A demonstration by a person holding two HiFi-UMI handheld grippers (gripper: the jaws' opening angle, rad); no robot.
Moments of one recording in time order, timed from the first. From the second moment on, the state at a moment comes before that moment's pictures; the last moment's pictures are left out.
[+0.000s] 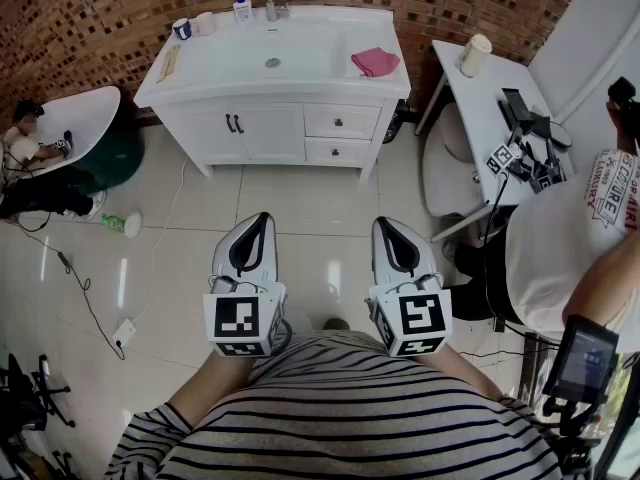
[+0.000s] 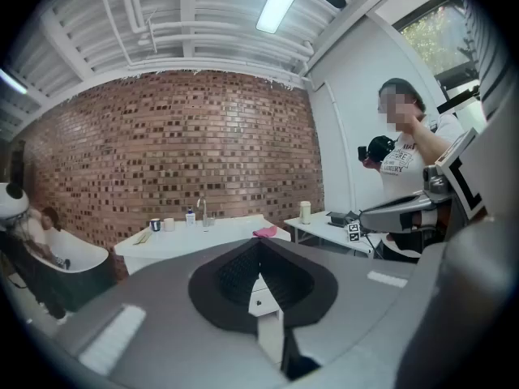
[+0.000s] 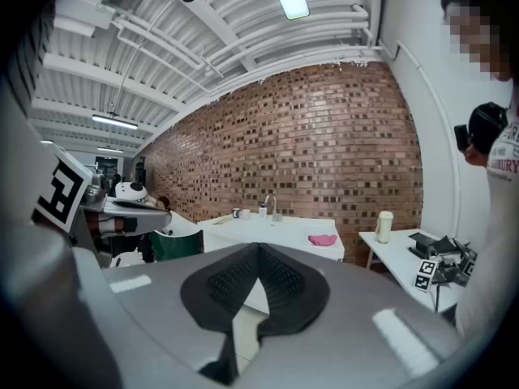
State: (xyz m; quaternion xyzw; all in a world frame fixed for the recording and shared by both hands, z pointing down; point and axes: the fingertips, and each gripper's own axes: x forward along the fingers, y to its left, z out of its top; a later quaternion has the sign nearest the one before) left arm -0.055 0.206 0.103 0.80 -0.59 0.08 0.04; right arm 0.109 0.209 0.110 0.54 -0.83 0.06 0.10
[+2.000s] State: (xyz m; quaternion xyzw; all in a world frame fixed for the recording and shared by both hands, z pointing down) left arm -0.041 -0.211 0.556 0.88 -0.47 0.02 0.05; right arm 0.082 -0.300 0.796 0.61 -0.76 0.11 0.20
